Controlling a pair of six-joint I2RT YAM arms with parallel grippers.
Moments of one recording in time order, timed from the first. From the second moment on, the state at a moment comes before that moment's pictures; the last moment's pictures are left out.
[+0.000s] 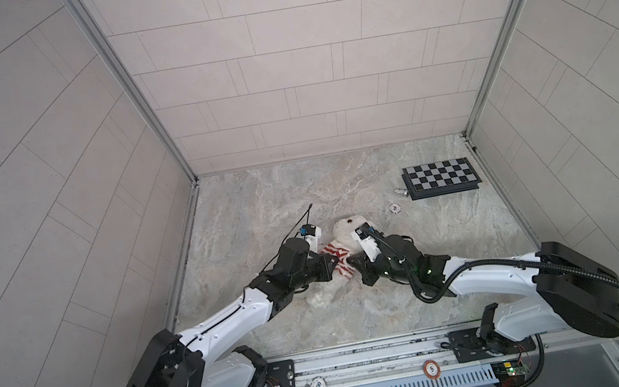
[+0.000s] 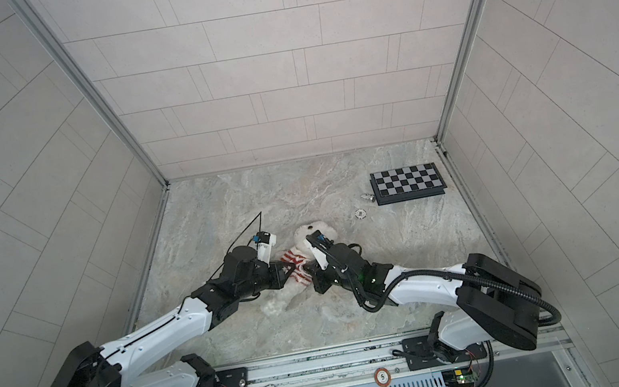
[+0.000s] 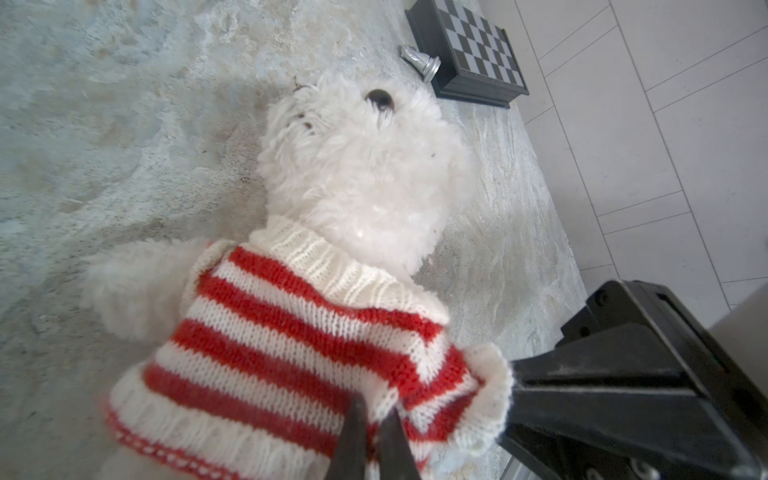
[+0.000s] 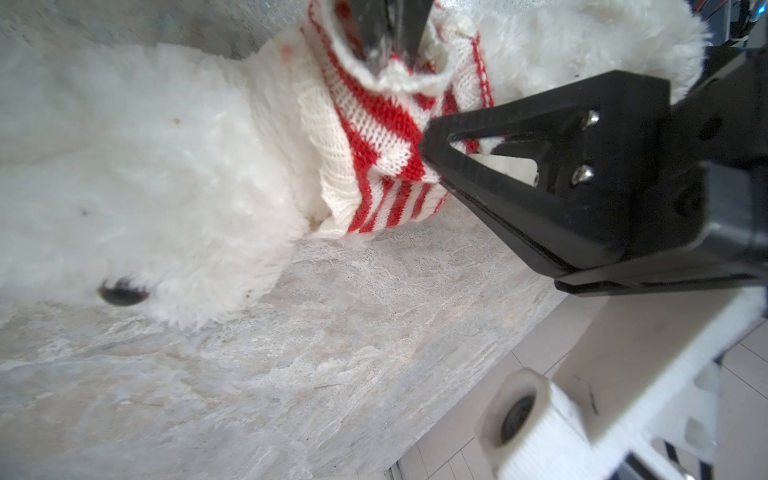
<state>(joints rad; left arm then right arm) -0.66 1.18 0.51 0.05 0.25 -0.61 0.87 1.34 0.53 0.36 -0.05 0.41</state>
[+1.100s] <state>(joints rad) -0.61 1.08 0.48 -0.01 0.30 -0.58 0.80 1.30 0.44 0.45 -0.13 0.47</state>
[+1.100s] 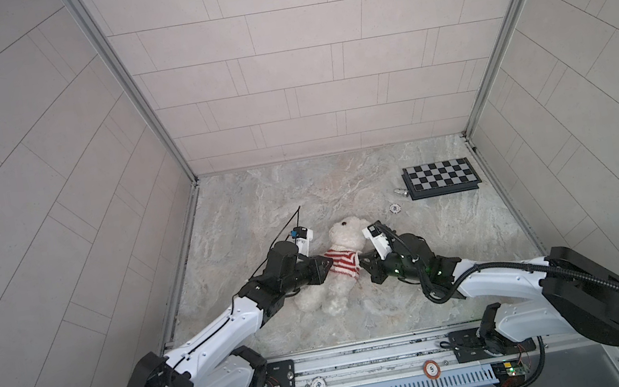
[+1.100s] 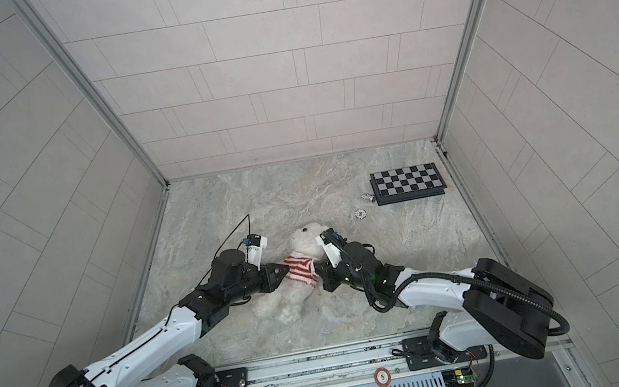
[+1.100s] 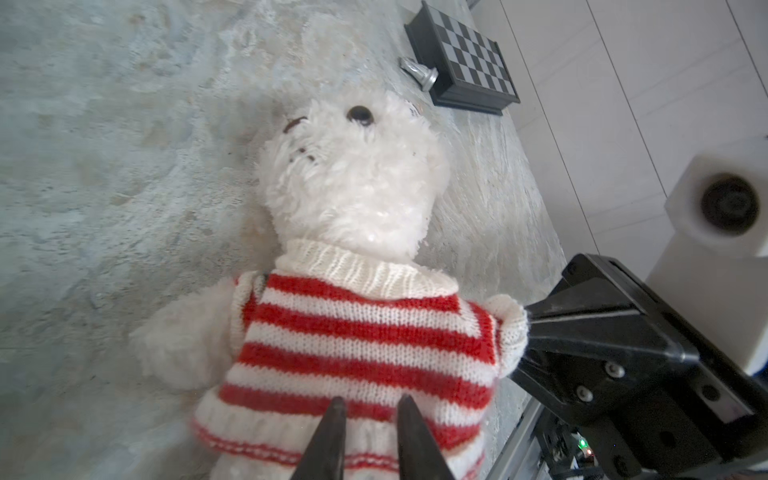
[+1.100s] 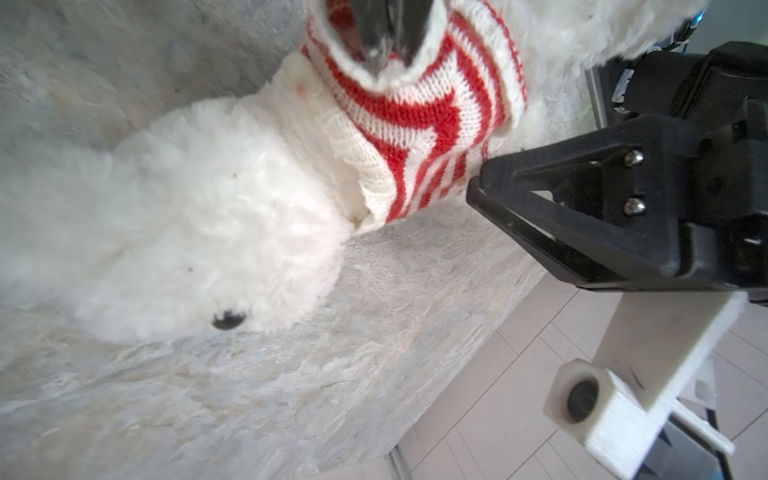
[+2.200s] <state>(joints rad) -0.72 1.12 0.54 -0.12 0.23 -0.53 0.82 1.28 0.41 0.45 -0.13 0.44</state>
